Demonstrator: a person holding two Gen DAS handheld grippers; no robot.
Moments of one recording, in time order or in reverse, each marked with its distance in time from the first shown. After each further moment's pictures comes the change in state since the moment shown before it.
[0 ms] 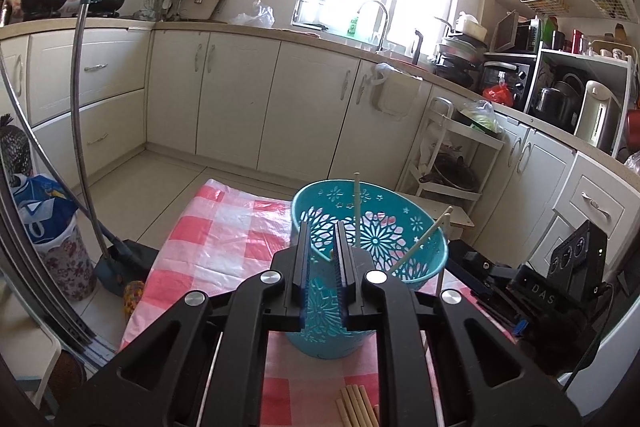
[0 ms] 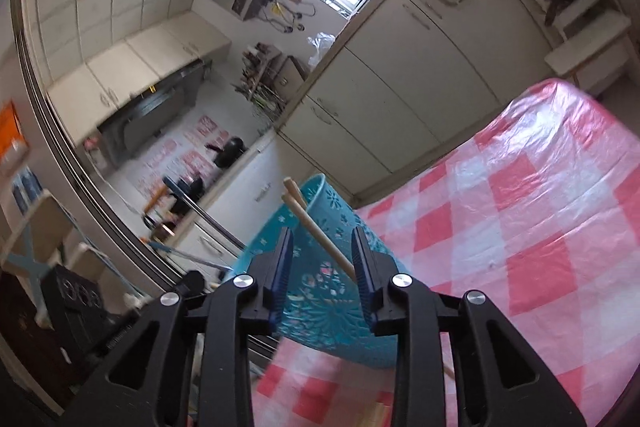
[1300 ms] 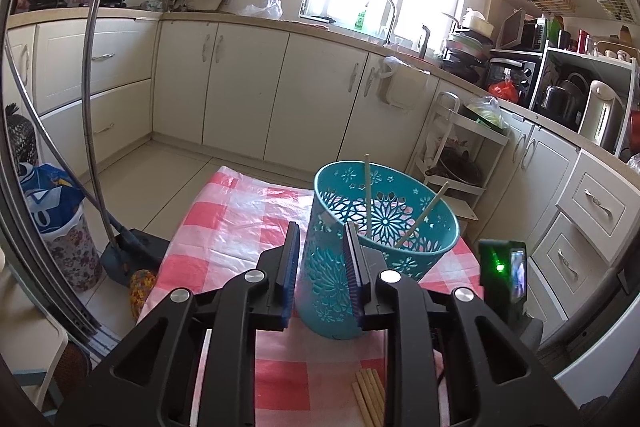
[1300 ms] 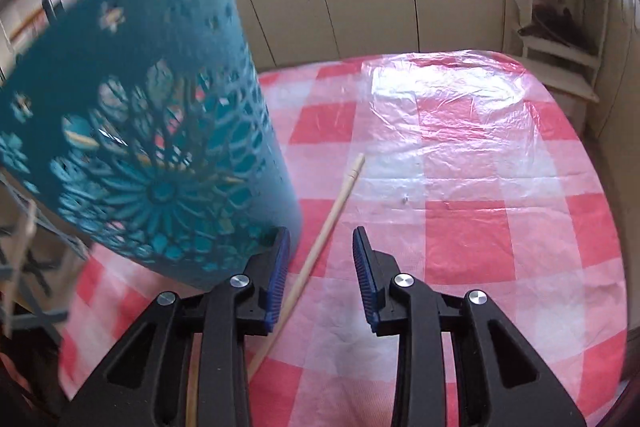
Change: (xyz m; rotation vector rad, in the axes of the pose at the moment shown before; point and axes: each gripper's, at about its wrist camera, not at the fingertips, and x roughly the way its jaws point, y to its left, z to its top) left arm -0.005 0.015 -0.009 -0.018 0.028 0.013; right arm 0.084 -0.006 -0.040 -0.344 0.416 -0.554
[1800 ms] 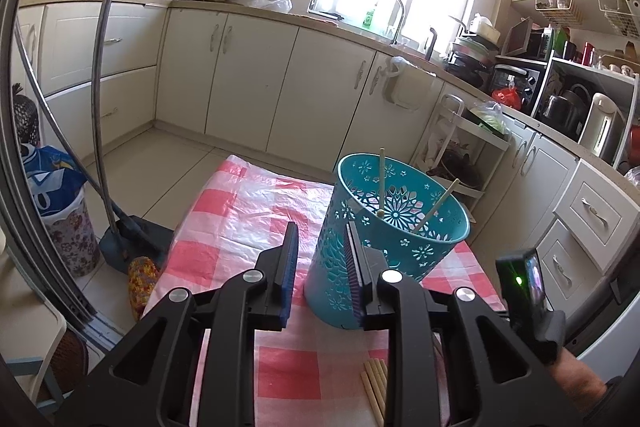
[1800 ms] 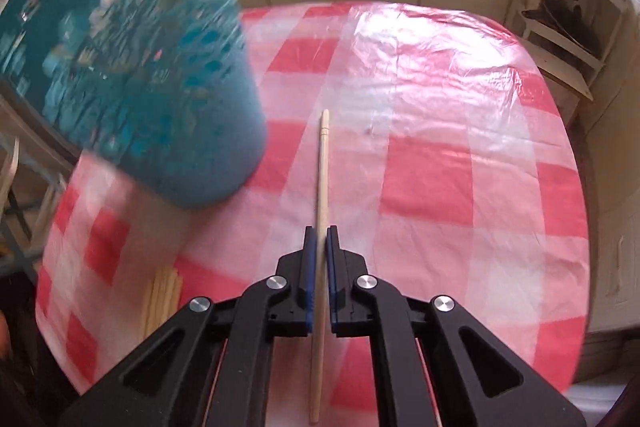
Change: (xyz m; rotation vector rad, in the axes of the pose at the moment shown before) left arm -0.005 0.025 -0.006 -0.052 0.012 -0.014; right arm -0.022 -0.011 -0.018 -0.130 0.232 -0.054
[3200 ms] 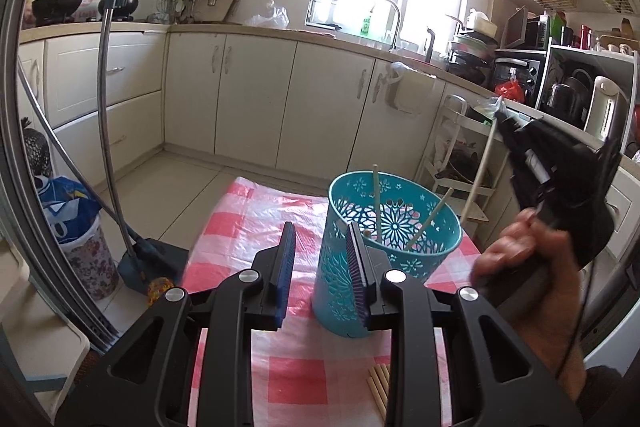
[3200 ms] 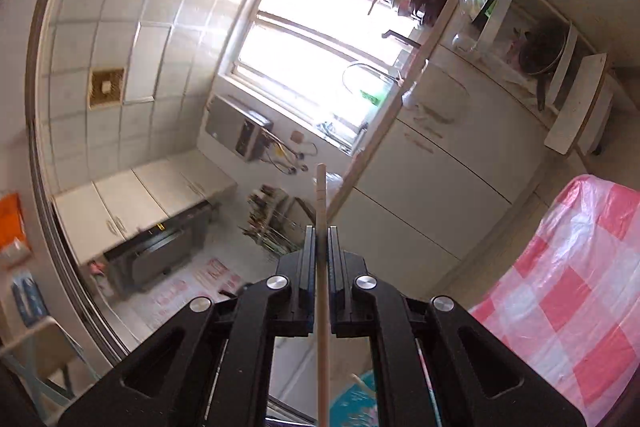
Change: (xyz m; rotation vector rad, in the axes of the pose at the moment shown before) left arm -0.013 -0.021 0.010 0.079 -0.043 0.057; right arm -0.117 -0.045 0.041 0.725 -1.148 0.590
